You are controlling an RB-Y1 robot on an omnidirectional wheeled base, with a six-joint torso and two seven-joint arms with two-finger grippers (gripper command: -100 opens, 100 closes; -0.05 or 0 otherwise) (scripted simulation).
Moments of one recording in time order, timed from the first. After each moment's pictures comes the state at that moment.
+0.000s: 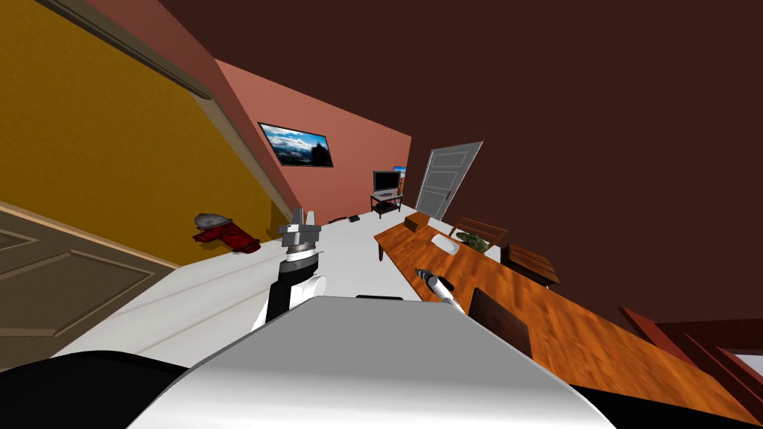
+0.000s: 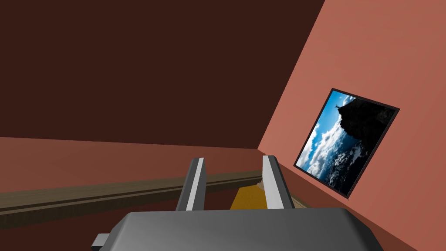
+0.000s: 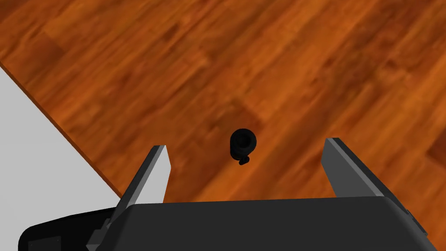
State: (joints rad) left arm 0.50 -0.04 0.03 -2.38 0.04 -0.49 0.11; right arm -0.09 -0.19 -0.23 -0.77 -0.84 0.22 -0.79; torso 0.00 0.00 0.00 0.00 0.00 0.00
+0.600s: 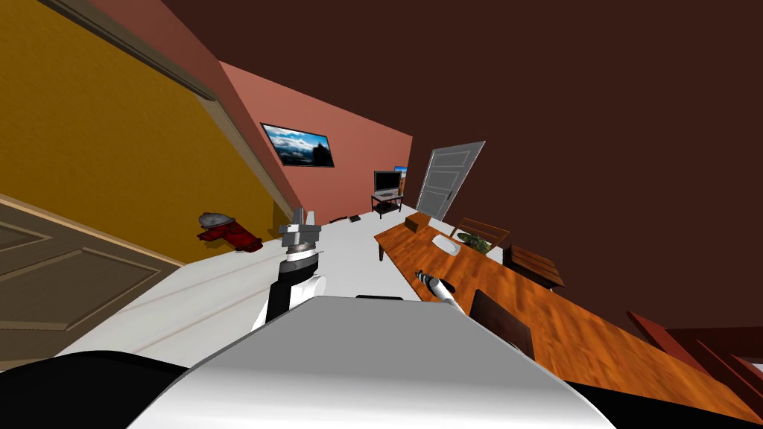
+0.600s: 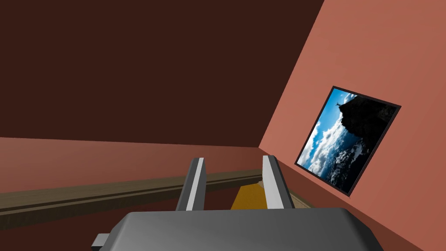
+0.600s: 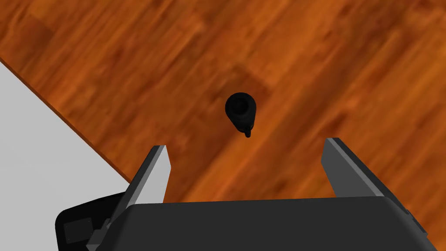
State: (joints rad) left arm 0.50 -0.04 0.03 -2.38 0.04 -0.49 0.11; right arm -0.12 -0.21 -0.24 -0.67 -0.88 0.27 -0.85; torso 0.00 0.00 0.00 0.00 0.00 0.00
